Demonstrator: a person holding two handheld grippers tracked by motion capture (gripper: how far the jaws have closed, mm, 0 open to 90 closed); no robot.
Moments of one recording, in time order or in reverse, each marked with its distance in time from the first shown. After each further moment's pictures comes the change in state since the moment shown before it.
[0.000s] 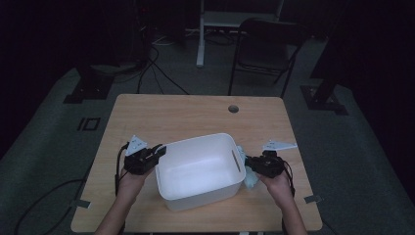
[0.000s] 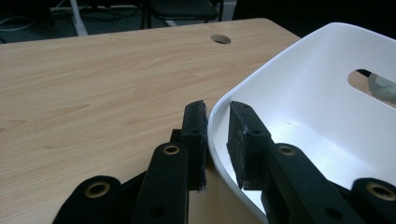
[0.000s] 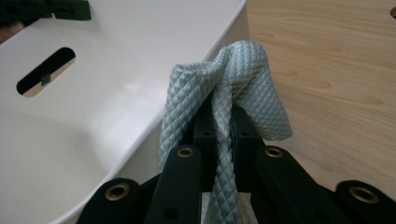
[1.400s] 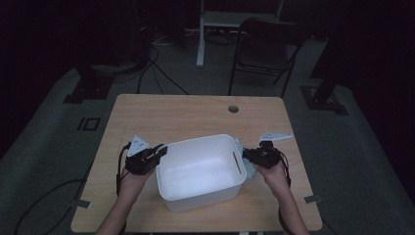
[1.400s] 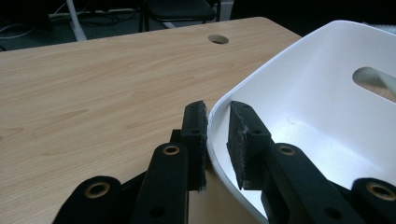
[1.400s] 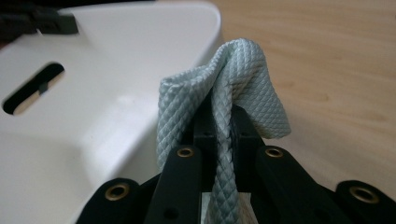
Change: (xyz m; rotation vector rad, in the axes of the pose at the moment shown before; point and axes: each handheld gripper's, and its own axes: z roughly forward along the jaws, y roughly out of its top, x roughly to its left) left arm -0.002 -0.001 0.002 -0.009 -0.002 0.030; right arm -0.019 0.019 0.017 0.005 0.027 0.026
